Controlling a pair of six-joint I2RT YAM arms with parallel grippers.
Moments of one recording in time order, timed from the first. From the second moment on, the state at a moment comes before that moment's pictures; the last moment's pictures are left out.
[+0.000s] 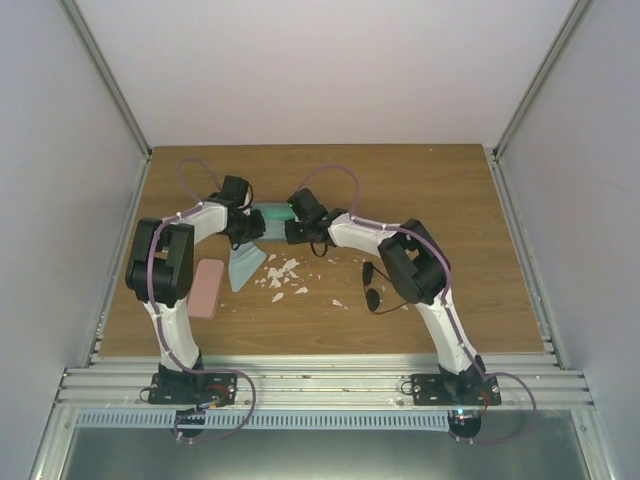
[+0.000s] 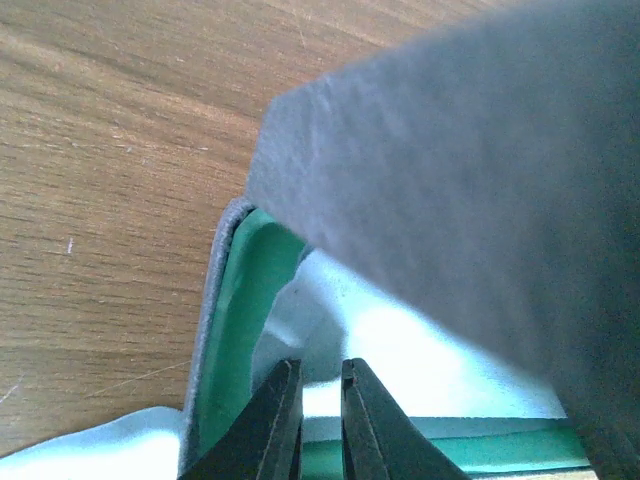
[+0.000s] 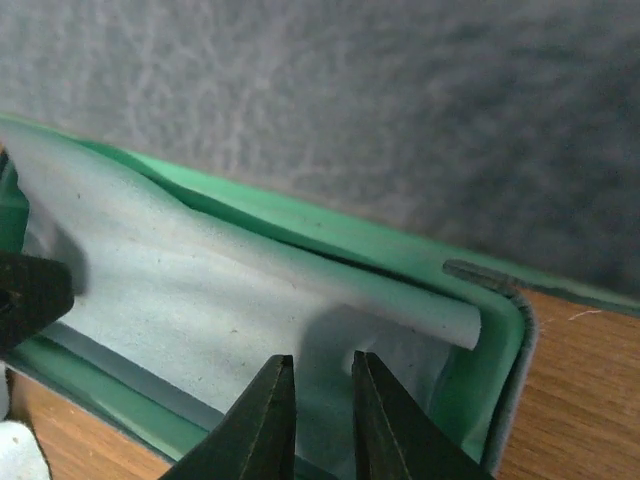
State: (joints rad) left arm -0.17 1.94 1.24 -0.45 0.21 -0.51; right arm 0.74 2.28 1.65 -0.26 0.00 0.47
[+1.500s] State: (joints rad) left arm -0.26 0.81 0.60 -0.41 0.64 -0.56; right arm 0.53 1.47 0.88 -0.44 0.23 0.52
